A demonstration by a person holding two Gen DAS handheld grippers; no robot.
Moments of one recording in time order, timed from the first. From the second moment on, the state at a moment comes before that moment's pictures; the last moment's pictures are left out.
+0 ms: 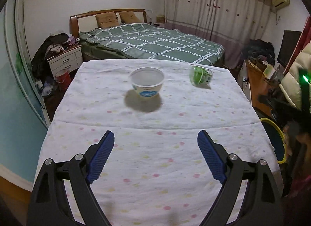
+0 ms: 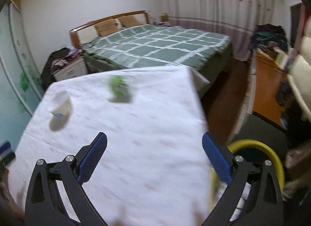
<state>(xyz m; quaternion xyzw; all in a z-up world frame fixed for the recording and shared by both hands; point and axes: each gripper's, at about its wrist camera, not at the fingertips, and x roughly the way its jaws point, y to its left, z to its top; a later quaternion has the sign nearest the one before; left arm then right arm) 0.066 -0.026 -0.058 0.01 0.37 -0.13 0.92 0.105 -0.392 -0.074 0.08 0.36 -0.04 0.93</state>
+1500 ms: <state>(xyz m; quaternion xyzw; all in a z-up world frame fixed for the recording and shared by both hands) 0.072 -0.031 -0.078 0.01 0.40 -0.17 0.90 0.180 -0.360 -0.091 0.08 0.38 -0.04 0.92</state>
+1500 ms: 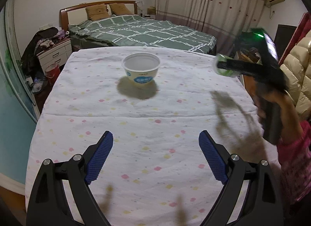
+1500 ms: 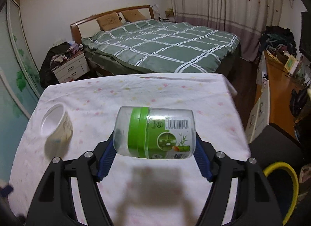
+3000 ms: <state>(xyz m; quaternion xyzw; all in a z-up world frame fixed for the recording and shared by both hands) 0.136 -0.093 -0.055 0.07 0.38 -0.19 0.90 -0.025 -0.549 -0.161 0.15 0.40 -0.25 0.87</state>
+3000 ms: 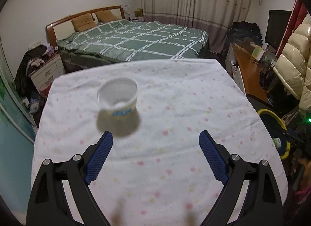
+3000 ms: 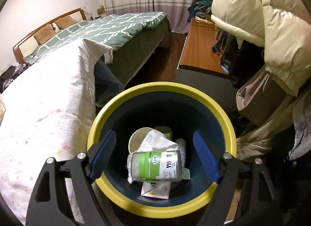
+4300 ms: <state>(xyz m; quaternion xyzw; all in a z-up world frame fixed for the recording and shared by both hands) 0.180 -0.191 -0.066 0.15 0.39 -0.26 0.87 -0.061 -0.541 -0.145 0.14 0.38 -0.25 0.88</state>
